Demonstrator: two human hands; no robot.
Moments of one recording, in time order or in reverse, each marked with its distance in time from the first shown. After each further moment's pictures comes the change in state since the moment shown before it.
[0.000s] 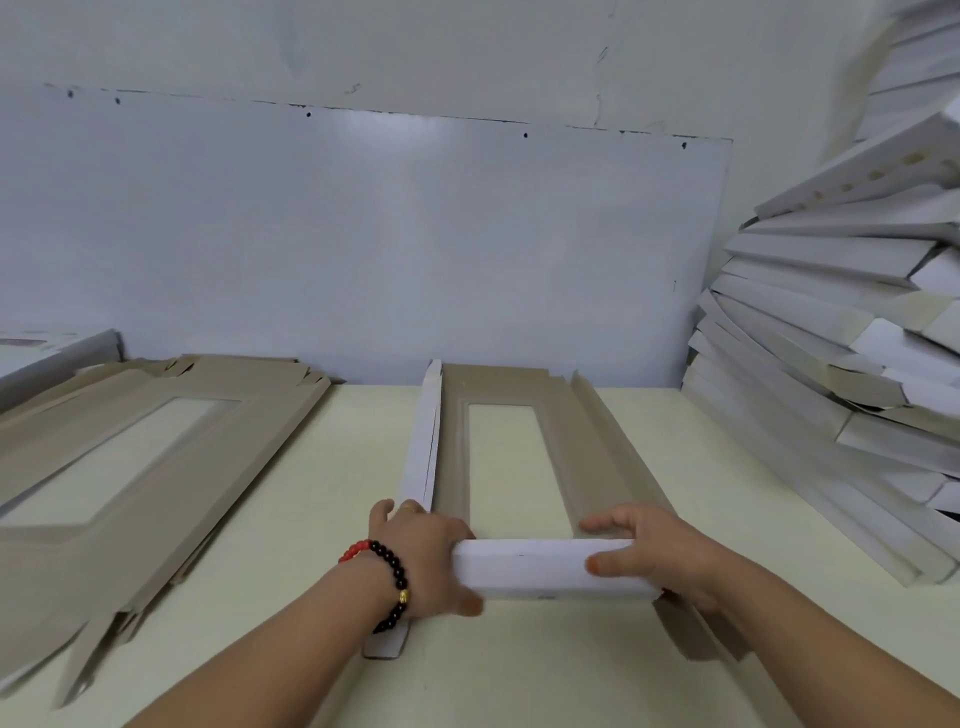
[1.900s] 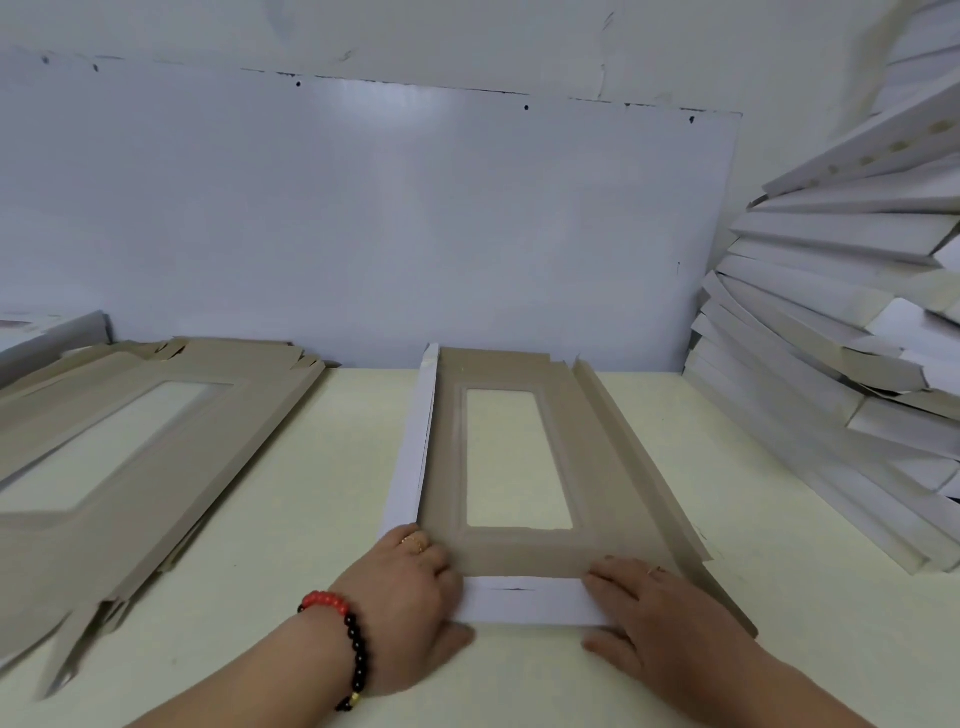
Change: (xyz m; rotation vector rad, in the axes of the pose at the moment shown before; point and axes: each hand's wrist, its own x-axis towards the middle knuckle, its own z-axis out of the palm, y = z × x) left_hand -0.045 -0.009 0.022 0.367 0.259 0.503; right_hand -0.043 0.031 0.046 -1.059 0.246 -0.574
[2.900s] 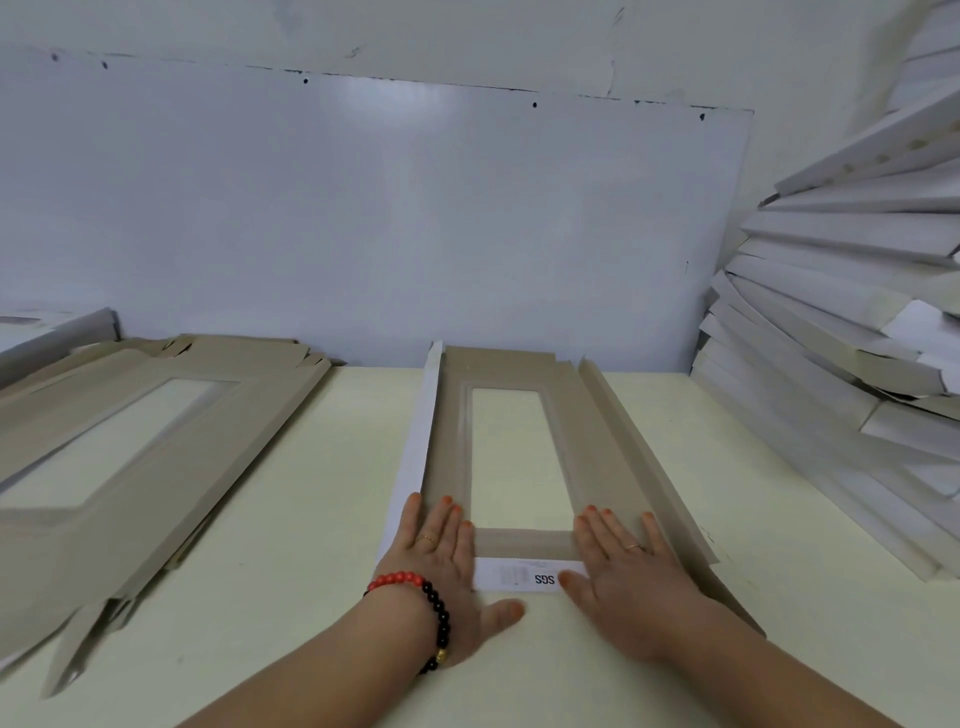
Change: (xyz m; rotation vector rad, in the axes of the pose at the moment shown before) left_hand 0.048 0.010 0.028 0.079 -0.547 -0.394; right_hand 0.050 0.003 0.019 -0.022 -0.512 0.324
